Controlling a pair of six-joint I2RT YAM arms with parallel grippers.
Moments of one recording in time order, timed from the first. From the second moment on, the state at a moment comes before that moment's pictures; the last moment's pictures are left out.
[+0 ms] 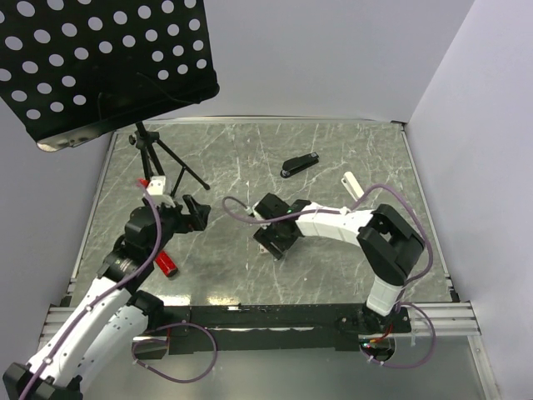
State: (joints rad) left arm -0.44 0.59 0.55 -0.20 -0.12 -0.41; right arm 0.88 1.75 1.08 -0.59 0.07 -0.02
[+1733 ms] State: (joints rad) left arm -0.71 1.37 0.57 -0.03 0.16 -0.88; right arm 0.66 1.66 0.81 -0.12 -0.36 0.63
